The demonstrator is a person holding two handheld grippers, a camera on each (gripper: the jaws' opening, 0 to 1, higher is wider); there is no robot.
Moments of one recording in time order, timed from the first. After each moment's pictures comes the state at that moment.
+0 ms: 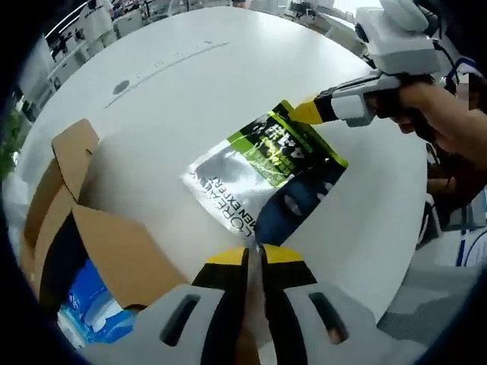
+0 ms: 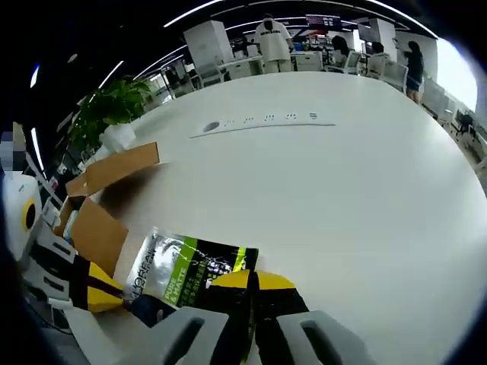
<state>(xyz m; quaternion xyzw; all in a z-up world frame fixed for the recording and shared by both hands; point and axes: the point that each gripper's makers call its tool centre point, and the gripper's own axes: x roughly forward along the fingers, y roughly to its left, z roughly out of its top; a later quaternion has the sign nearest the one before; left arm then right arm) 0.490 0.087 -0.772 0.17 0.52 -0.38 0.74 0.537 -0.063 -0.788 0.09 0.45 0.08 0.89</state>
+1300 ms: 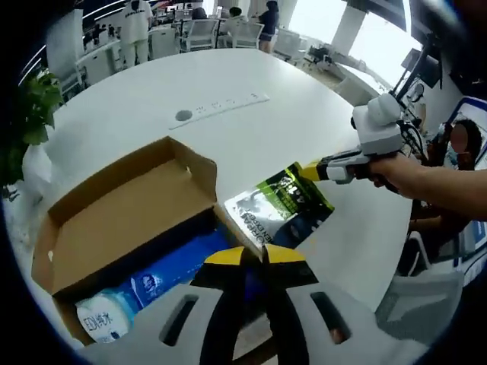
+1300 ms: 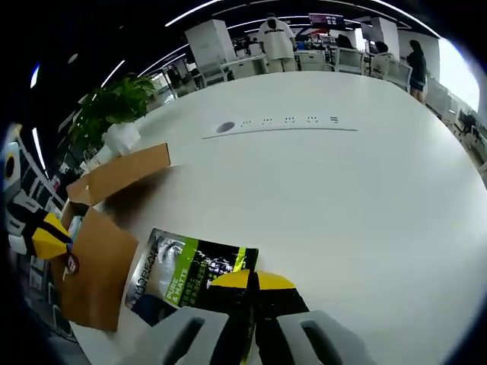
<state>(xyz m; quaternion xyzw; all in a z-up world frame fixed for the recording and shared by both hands) 0.531 0.164 -0.693 0.08 0.46 -0.36 0.81 0.557 -0.026 -0.787 0.09 0.45 0.09 0.88</state>
